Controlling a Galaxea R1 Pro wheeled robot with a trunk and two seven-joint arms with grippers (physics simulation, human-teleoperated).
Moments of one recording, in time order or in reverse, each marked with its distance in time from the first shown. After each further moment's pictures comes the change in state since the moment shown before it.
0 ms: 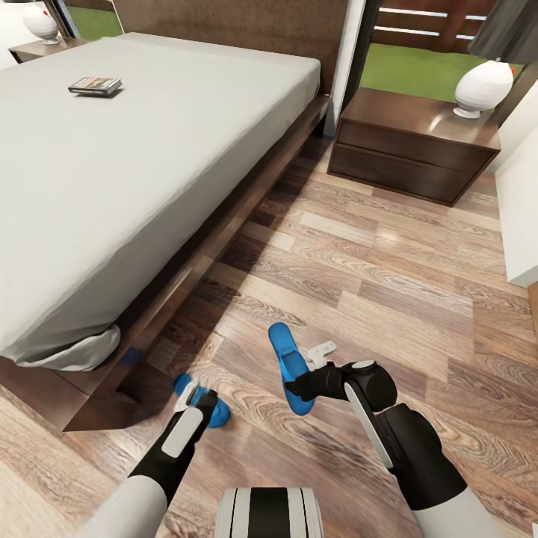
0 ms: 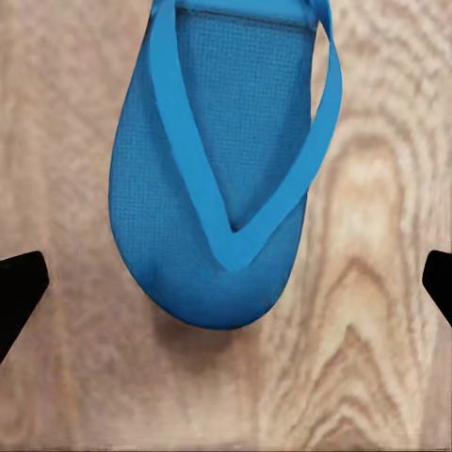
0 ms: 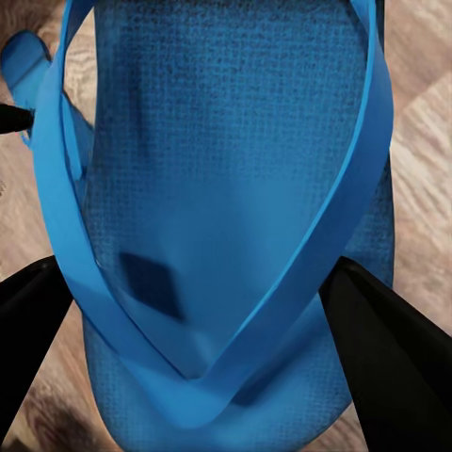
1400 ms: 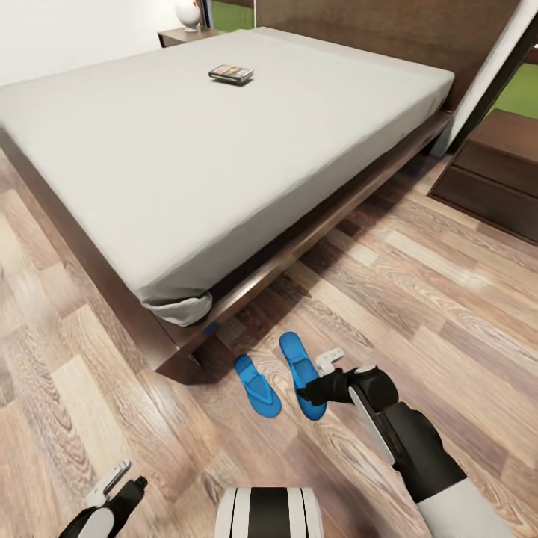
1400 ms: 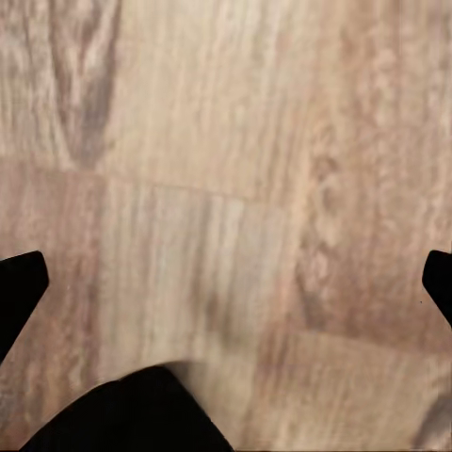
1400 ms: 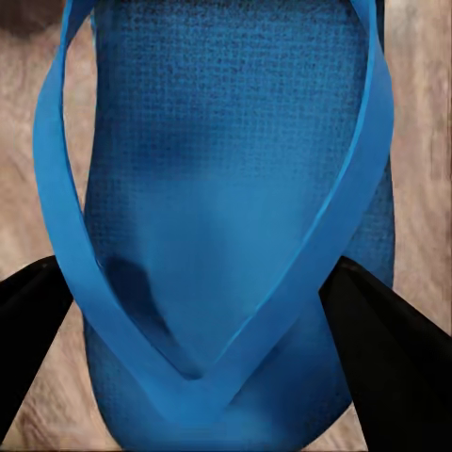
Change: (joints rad) left arm 0.489 0.284 -0.020 -0.449 -0.003 0.211 0.104; right arm -0.020 -0.042 0.003 0.144 0.023 -0.080 0.001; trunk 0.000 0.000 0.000
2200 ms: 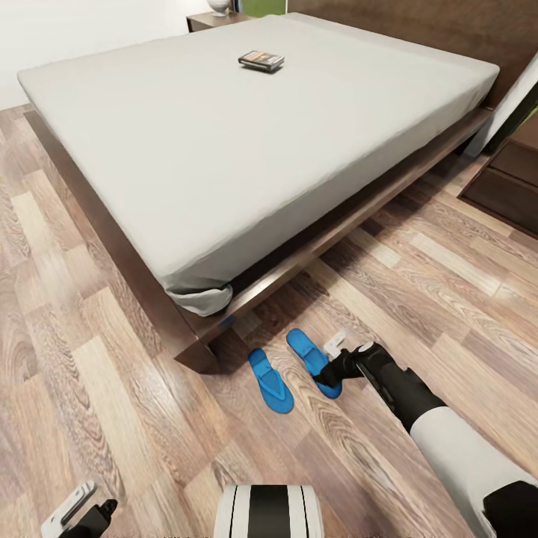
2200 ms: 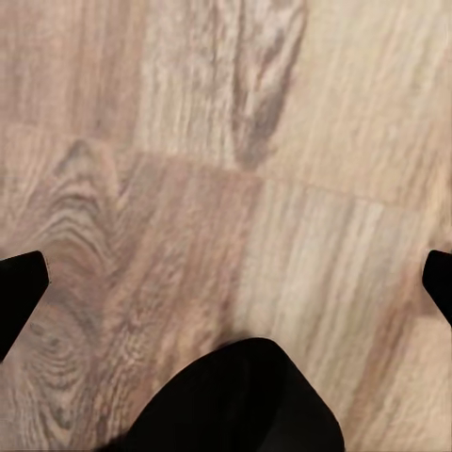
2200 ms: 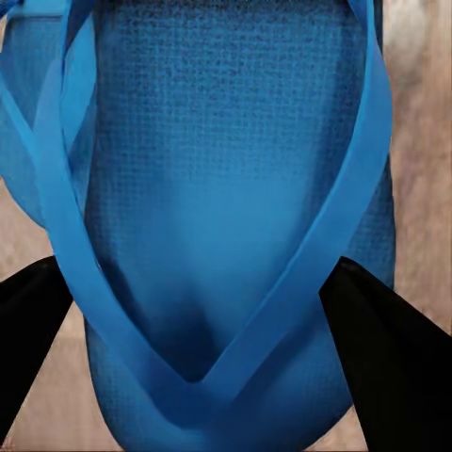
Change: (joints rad) left arm 0.217 0.049 0.114 -0.293 0.006 0.115 0.001; right arm -0.285 -0.054 0.072 0.534 0.238 -0.354 0.262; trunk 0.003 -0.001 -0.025
